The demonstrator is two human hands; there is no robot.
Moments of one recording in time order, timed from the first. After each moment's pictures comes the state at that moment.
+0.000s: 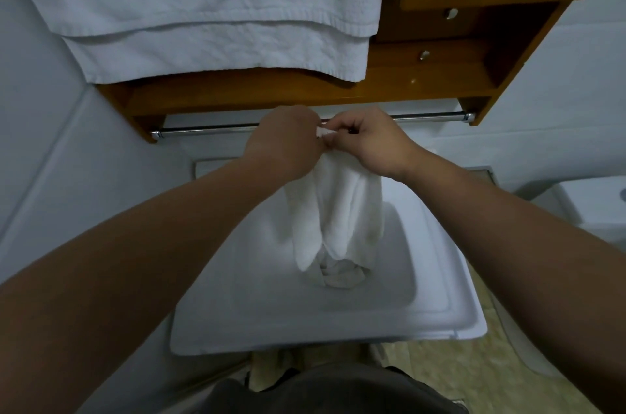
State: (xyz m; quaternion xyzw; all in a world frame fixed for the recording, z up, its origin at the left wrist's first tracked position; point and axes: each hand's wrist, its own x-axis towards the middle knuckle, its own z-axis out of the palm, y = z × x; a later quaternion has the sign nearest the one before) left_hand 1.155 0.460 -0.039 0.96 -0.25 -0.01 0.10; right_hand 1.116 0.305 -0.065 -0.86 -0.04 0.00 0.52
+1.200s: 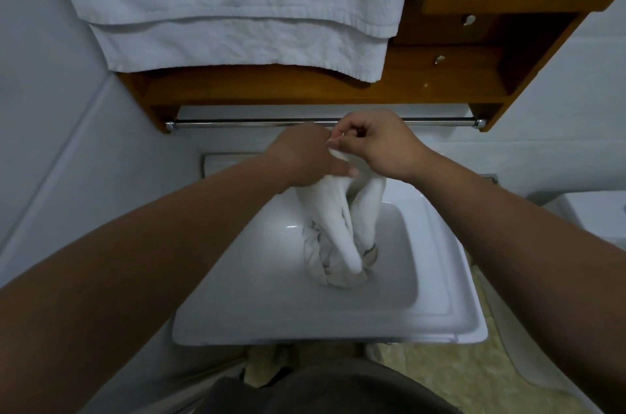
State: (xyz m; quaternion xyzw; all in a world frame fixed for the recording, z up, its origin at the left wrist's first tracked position) left_hand 1.135 0.472 -0.036 0.93 -0.22 -0.20 0.21; right_hand 1.111 0.316 -0.060 -0.87 -0.04 0.01 0.48
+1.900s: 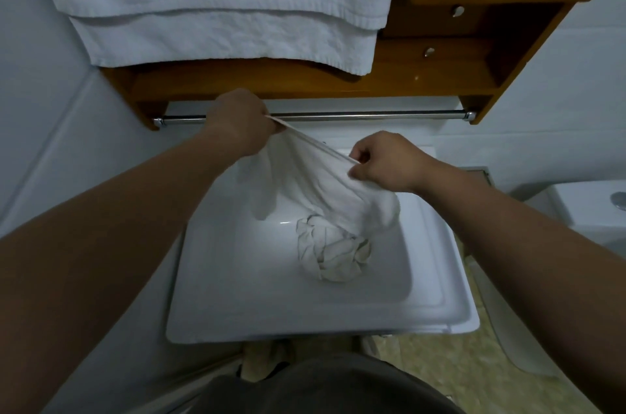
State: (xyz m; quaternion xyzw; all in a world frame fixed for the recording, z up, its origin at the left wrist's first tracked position) left_hand 1.187 0.519 -0.041 0.98 -0.13 -0.07 0.11; right_hand 1.093 0.295 -0.079 -0.95 0.02 0.12 0.30
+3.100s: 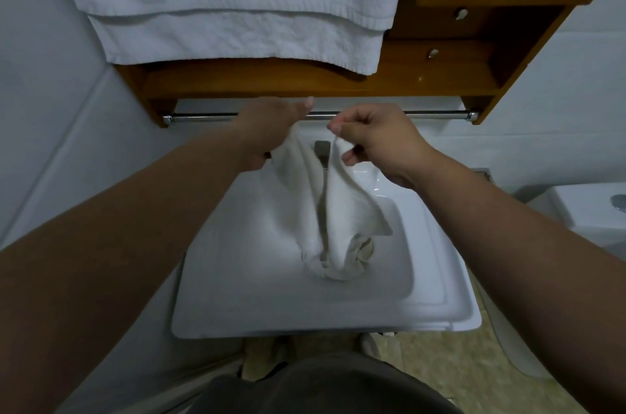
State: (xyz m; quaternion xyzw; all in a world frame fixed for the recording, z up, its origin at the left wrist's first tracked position) left_hand 1.158 0.512 -0.037 0.81 0.01 -0.26 0.53; right_hand 1.083 0.336 -0.042 -0.76 0.09 0.03 0.65
